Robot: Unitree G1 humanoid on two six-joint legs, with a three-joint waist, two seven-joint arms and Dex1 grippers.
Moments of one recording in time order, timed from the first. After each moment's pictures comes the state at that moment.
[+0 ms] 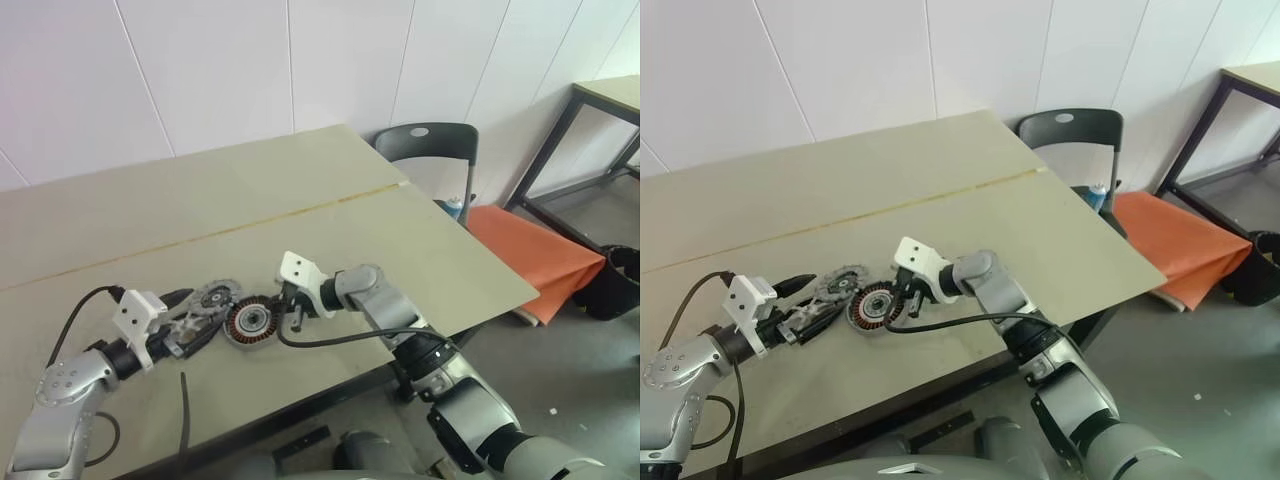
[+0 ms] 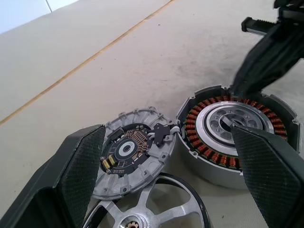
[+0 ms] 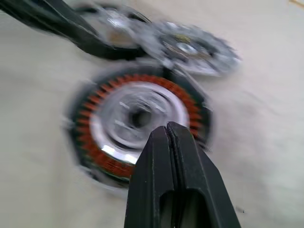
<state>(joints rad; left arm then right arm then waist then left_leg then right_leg) 0.23 0.61 0.26 -0.18 -0.38 0.10 -0.82 -0.64 -0.06 0.42 0.26 -0.02 0.55 1.03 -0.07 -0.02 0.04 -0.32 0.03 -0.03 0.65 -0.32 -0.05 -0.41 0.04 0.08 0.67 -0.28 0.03</state>
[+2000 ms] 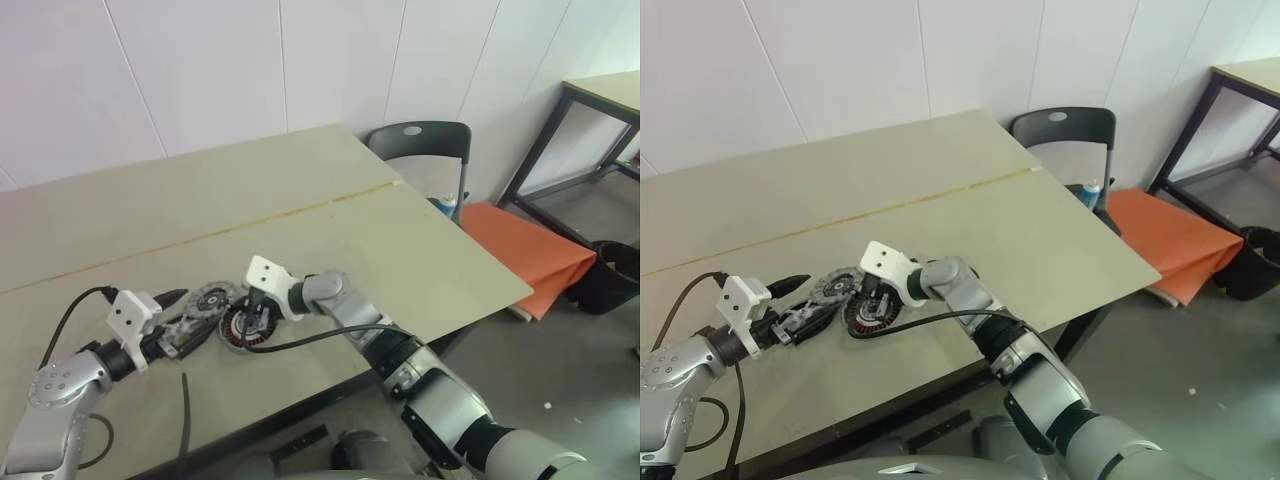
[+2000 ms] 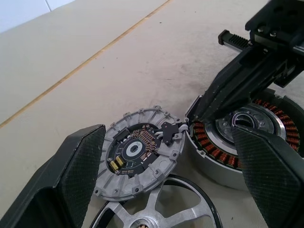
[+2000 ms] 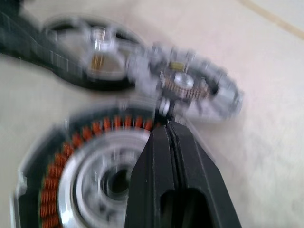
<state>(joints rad) 0.24 0.62 0.28 -0.18 -0.38 0.10 -0.82 -0.72 0.05 0.50 0.54 -0.08 0.29 0.85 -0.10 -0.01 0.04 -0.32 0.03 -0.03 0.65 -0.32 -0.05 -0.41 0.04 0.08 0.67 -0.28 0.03</state>
